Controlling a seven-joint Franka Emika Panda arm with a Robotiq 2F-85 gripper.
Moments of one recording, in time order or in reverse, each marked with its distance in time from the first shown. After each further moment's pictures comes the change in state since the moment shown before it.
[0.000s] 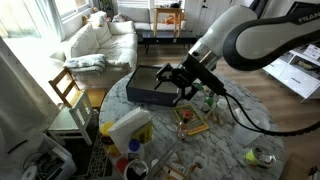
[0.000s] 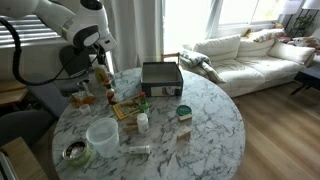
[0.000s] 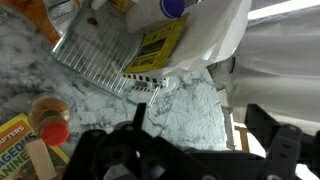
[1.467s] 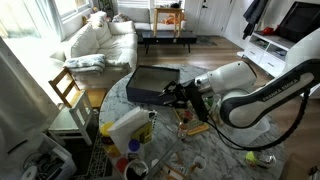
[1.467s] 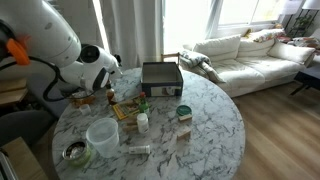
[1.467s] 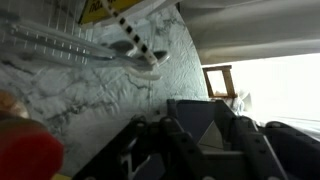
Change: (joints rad) arm 0.287 0.162 -0.485 -0.115 -0.537 0.780 0.493
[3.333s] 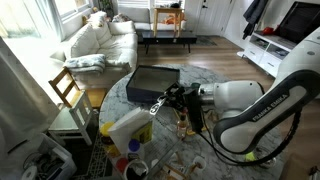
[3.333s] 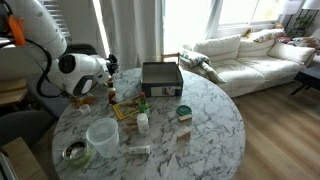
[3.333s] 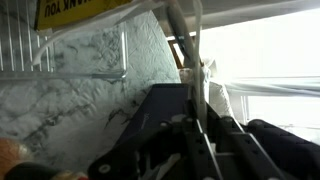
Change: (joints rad) arm 0.320 -0.121 -0.207 -0.117 0.381 0.426 -0.075
